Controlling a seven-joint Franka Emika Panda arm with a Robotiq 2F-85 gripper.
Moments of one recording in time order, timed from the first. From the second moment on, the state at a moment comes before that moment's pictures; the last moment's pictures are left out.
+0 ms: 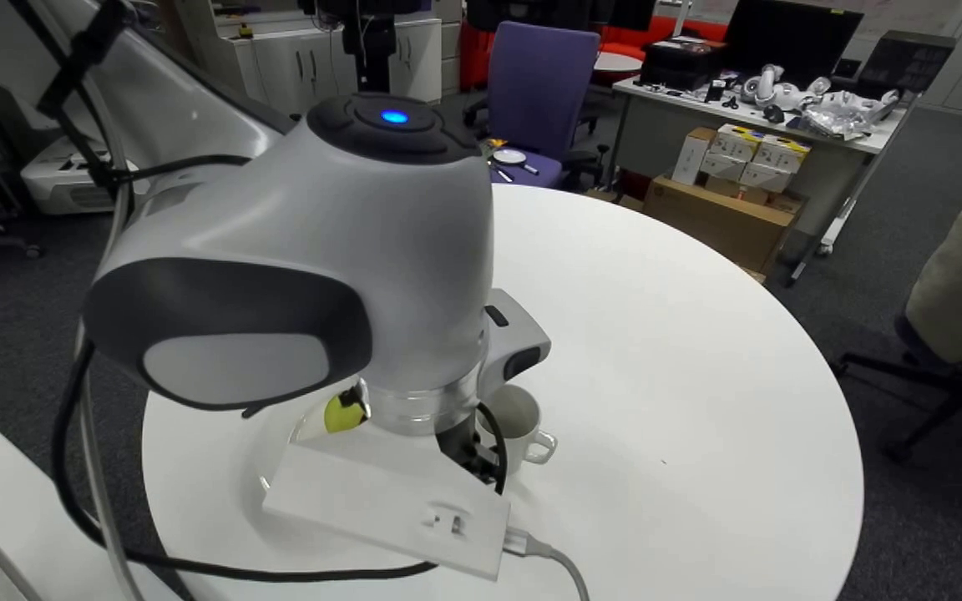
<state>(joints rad) -0.41 -0.06 -0.39 -2.54 0.04 2.53 -1.10</state>
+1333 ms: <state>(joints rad) -0.31 -0.23 -0.34 -2.68 0.03 2.51 -0.80</state>
